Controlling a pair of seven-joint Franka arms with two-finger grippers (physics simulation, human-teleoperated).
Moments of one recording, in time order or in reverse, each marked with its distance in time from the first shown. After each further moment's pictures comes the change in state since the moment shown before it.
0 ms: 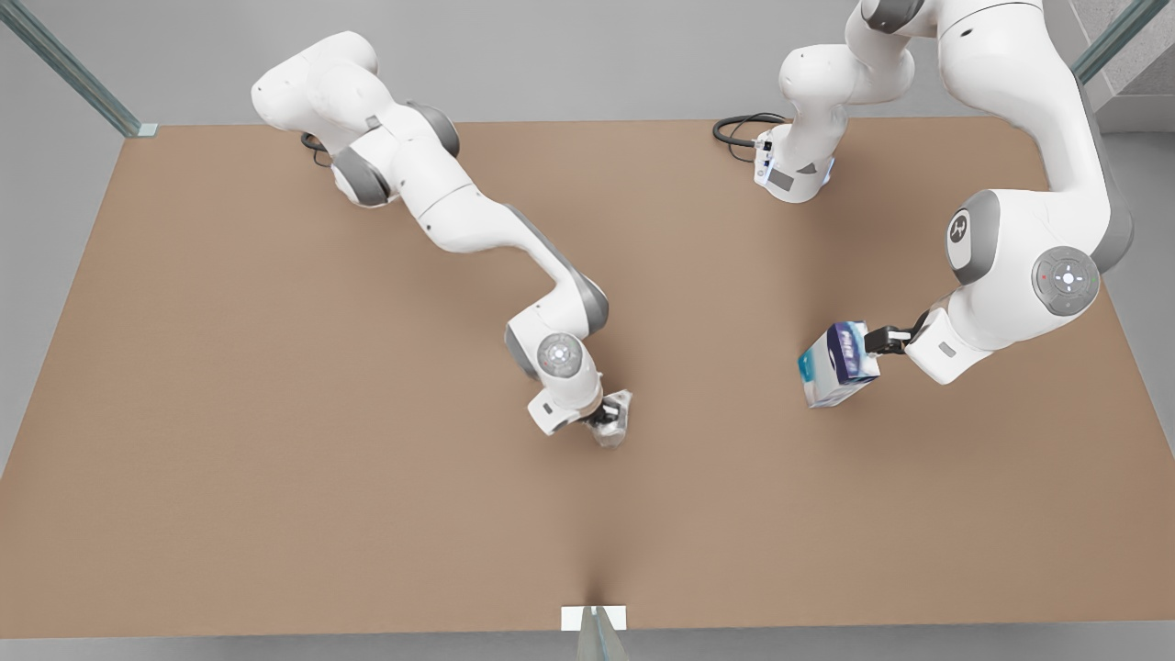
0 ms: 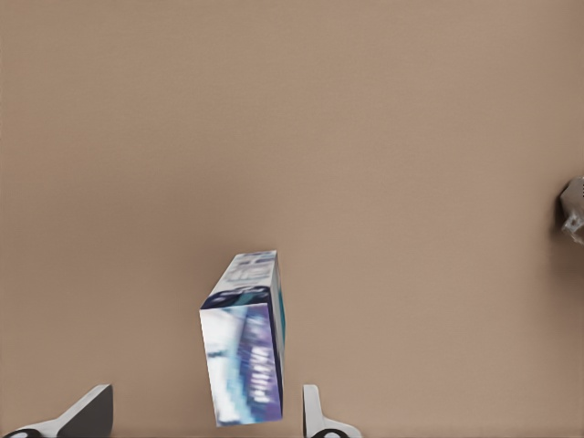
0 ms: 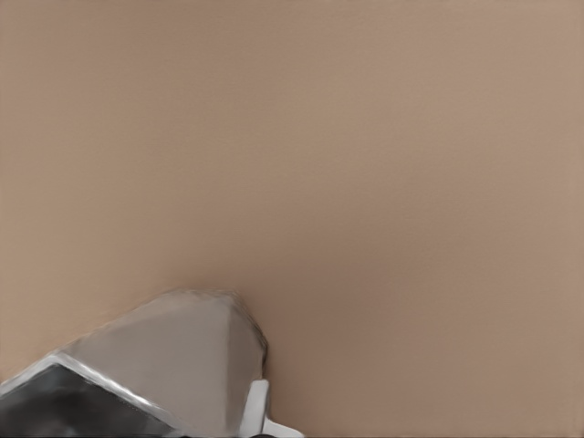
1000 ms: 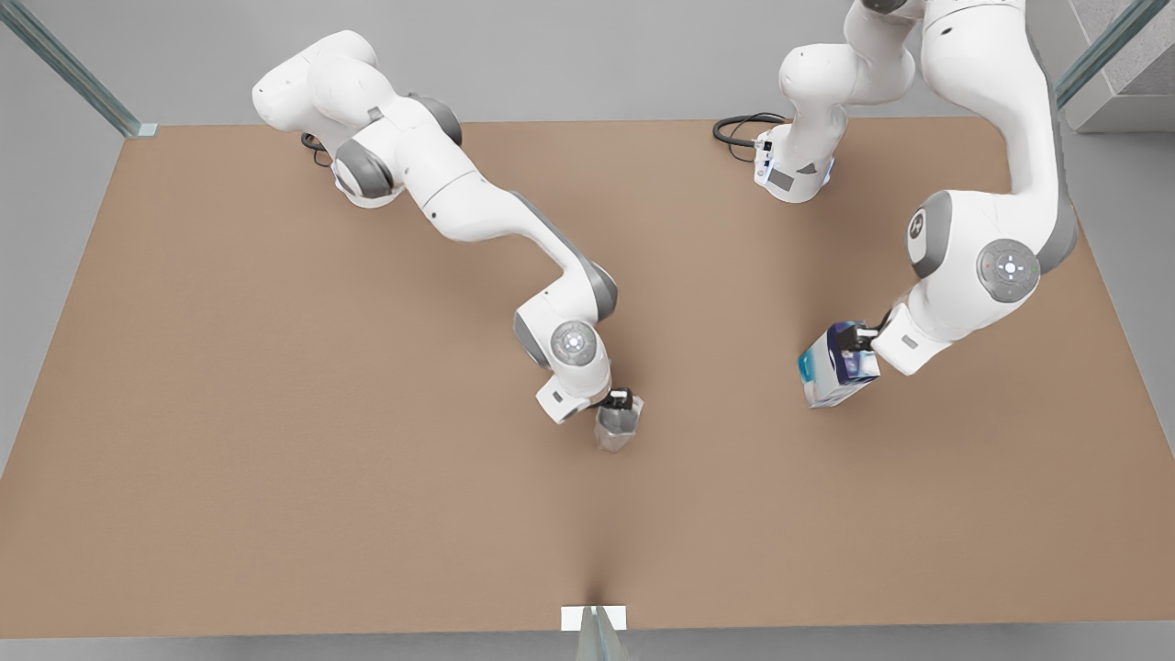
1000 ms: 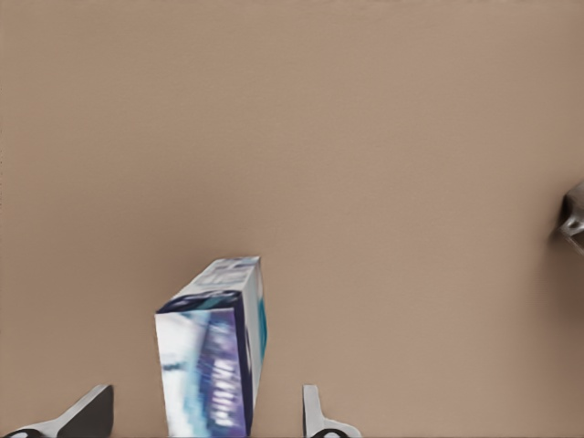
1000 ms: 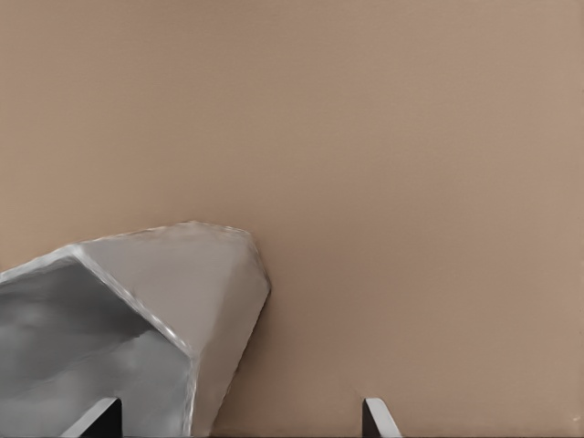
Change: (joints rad) left arm -0.029 -0.075 -0.001 -0.248 -0.001 0.218 -0.066; right arm 0.028 -0.034 -0.007 -0.003 -0.002 -0.080 -0.011
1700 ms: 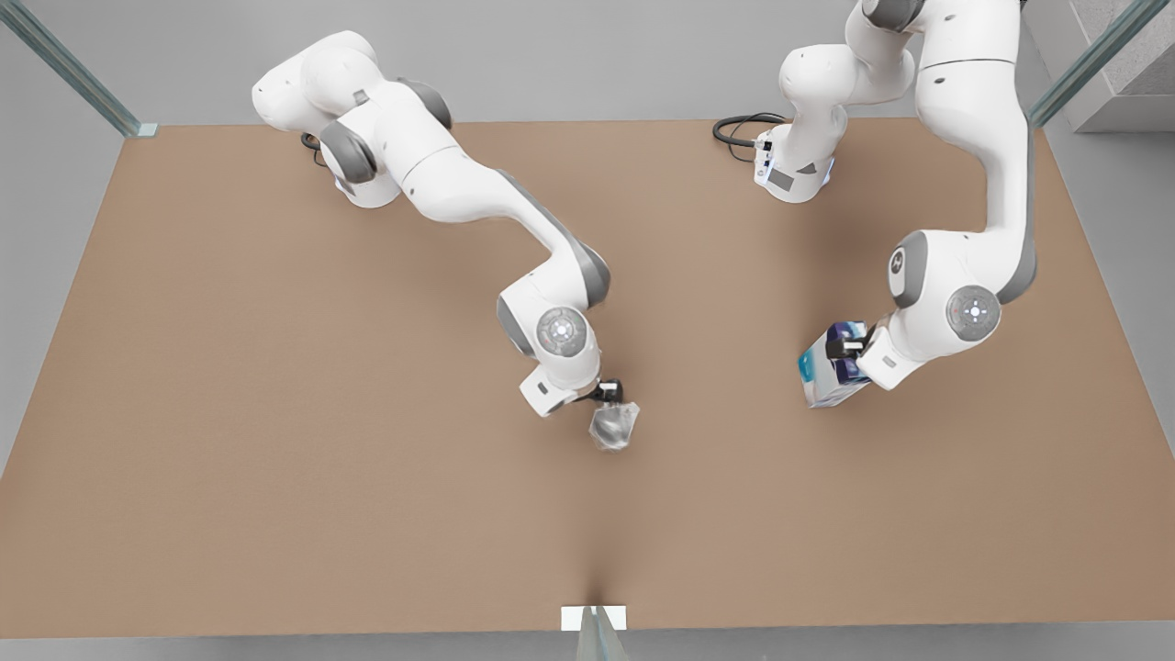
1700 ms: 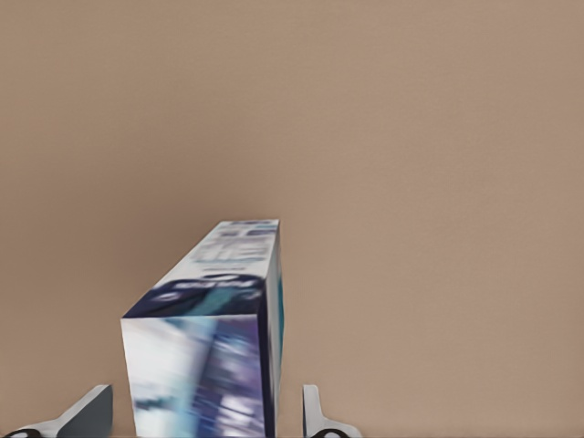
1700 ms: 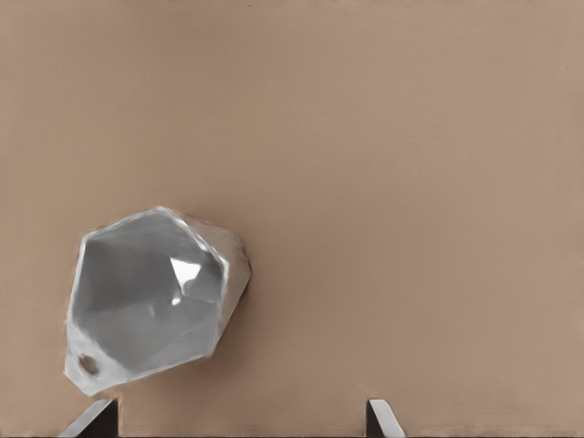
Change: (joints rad) left arm 0.032 0.062 0.006 -0.146 -0.001 0.093 0.000; right arm -0.047 -0.166 -0.013 -0.001 -0.004 -0.205 -0.006
